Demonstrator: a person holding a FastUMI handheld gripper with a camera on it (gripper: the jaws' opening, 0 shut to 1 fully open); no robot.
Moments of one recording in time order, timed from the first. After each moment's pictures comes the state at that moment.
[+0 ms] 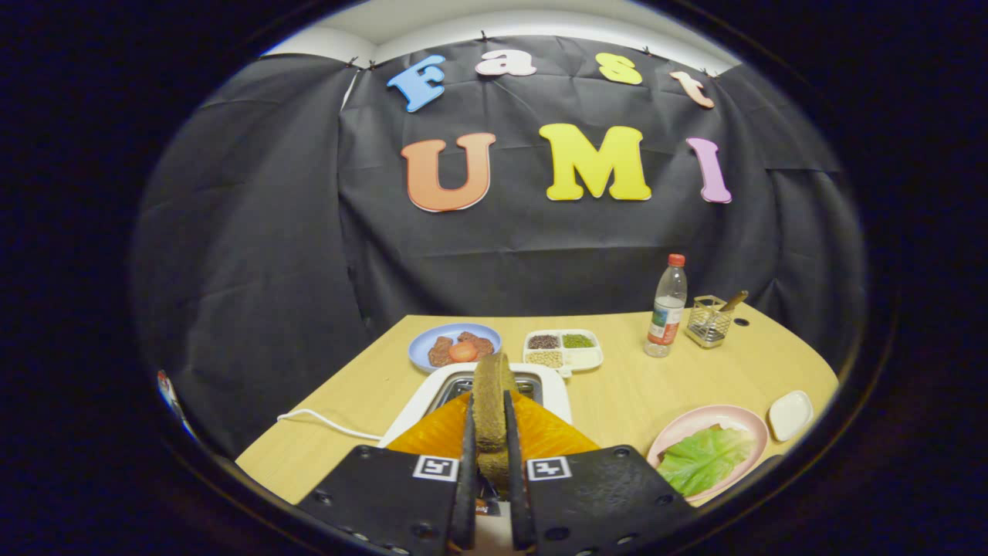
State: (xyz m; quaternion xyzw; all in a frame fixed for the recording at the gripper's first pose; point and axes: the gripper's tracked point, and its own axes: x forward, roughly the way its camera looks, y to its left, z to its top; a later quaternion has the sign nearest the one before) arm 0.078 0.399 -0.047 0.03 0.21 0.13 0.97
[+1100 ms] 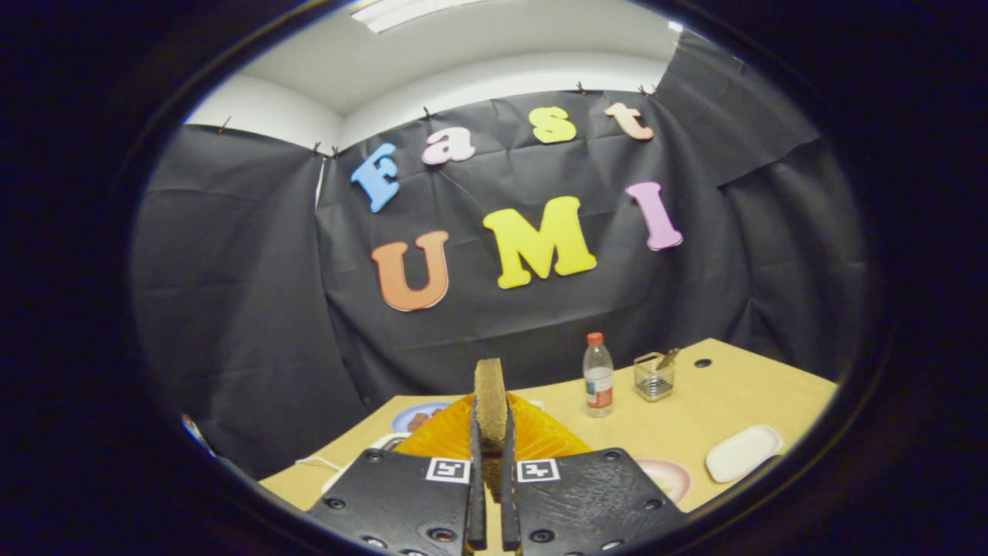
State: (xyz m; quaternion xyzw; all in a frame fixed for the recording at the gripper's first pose) arm 0.063 0.230 0.051 0.11 0.09 0.12 0.98
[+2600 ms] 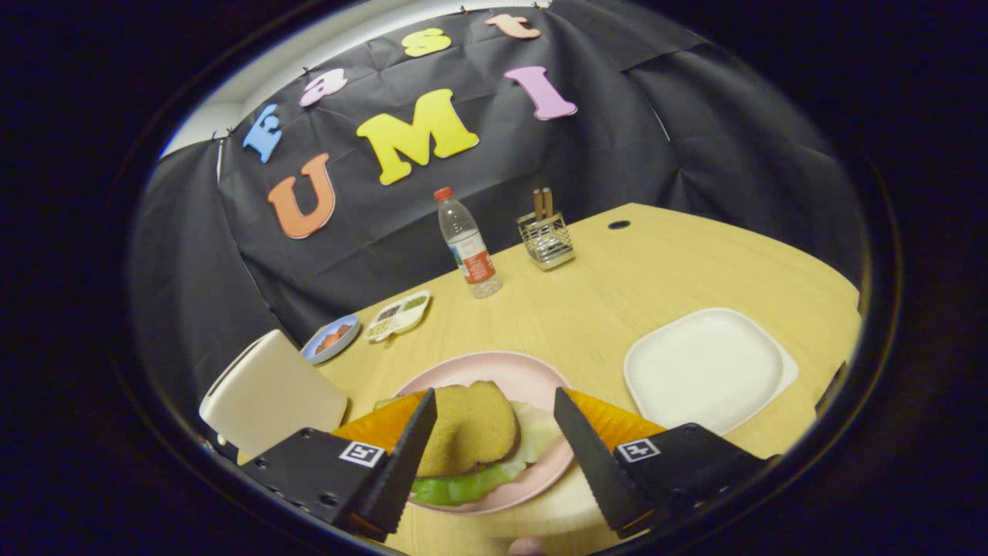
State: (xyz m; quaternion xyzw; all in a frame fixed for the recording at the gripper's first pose) arm 0.070 0.077 -0.141 0.19 0.27 0.04 0.94
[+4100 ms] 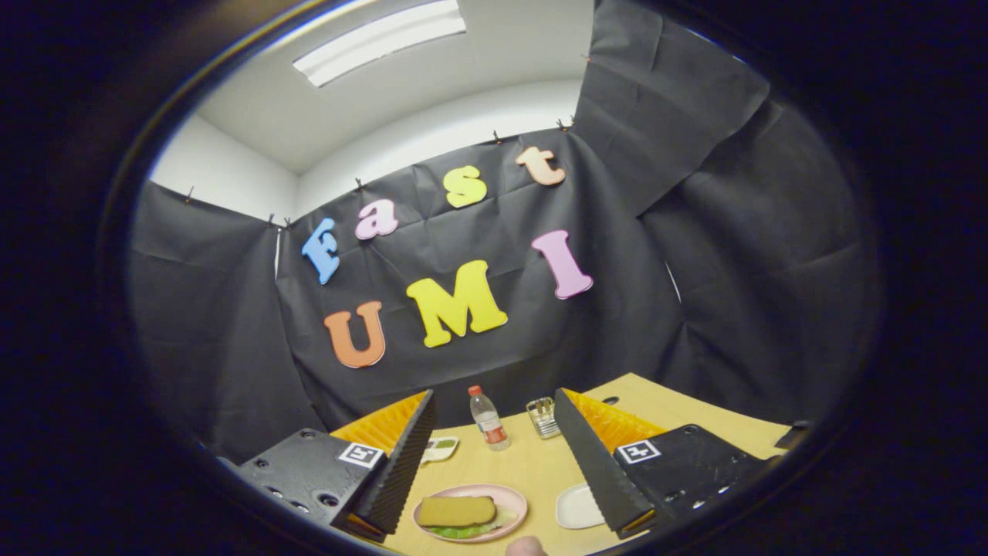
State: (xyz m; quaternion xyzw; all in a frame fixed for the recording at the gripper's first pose) arm 0.006 -0.025 0.097 0.20 0.01 0.08 0.98
